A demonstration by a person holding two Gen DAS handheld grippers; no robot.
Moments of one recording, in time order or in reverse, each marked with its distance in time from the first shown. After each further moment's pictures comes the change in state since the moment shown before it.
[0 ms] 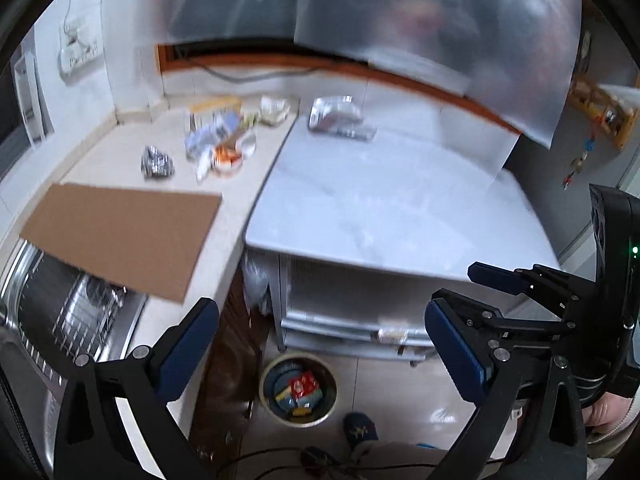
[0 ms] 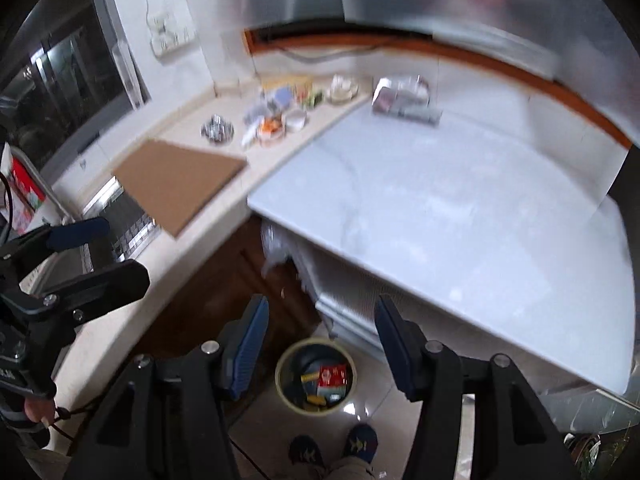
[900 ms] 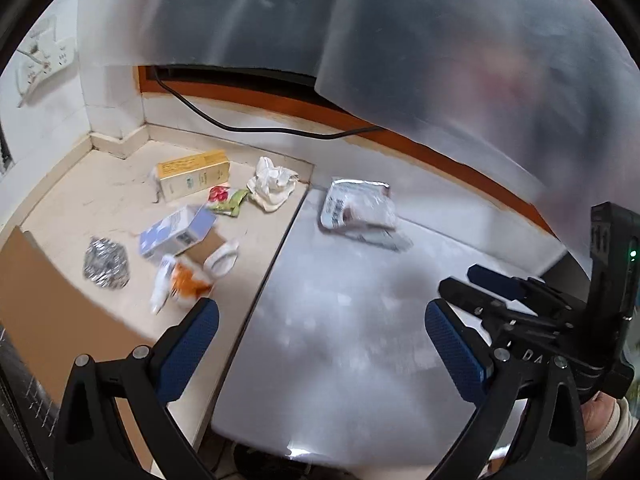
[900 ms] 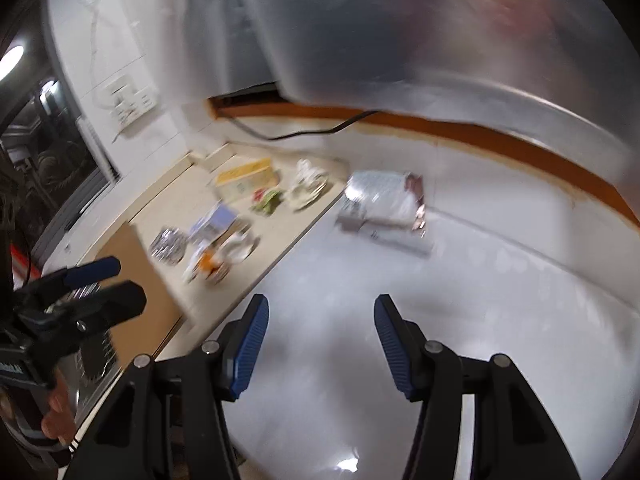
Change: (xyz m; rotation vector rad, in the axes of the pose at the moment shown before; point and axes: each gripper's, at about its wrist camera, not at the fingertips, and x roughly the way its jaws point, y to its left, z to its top) left arm 0.155 0.026 0.196 -0.169 -0.006 0.017; right arm 0.111 -0.119 0.211 0.023 -0.046 0.102
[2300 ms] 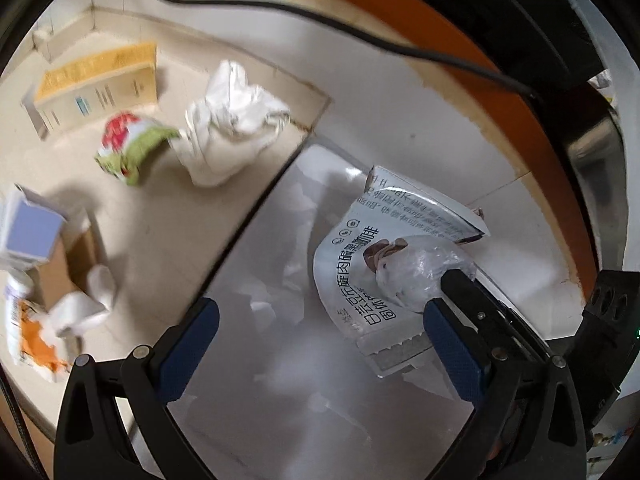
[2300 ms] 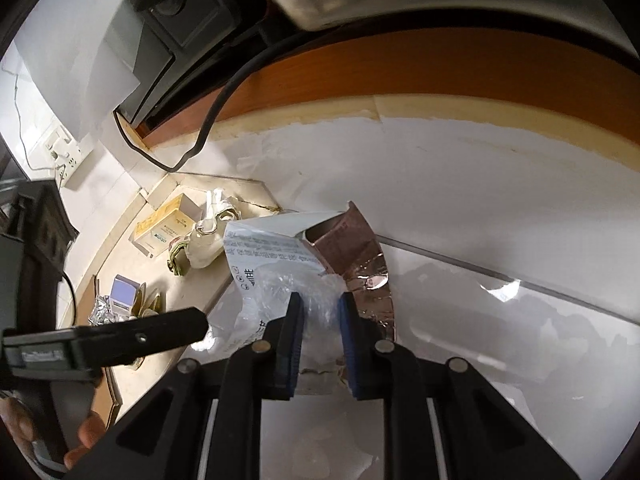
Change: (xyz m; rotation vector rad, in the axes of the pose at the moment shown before) left arm 0.209 0.019 0.051 -0.263 0.283 -0.088; right arm 0.144 -0.092 0.041 0.165 0.025 0.089
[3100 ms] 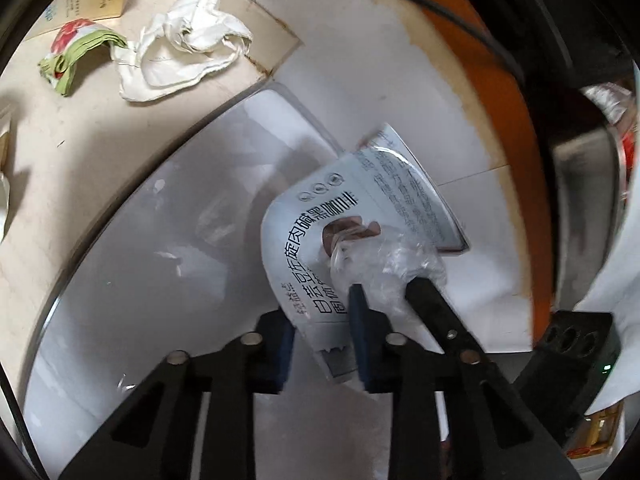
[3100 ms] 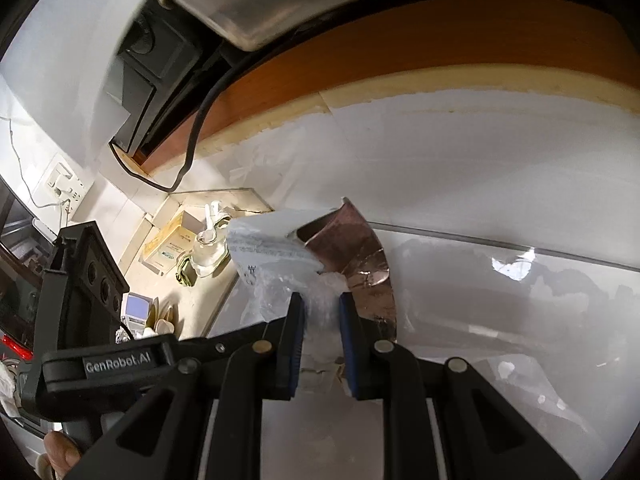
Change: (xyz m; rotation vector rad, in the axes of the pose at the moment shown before) left arm 0.038 0.000 -0.033 -0.163 0.039 -0.250; right arm -0.016 -0.015 -0.011 0.113 -0.023 0.041
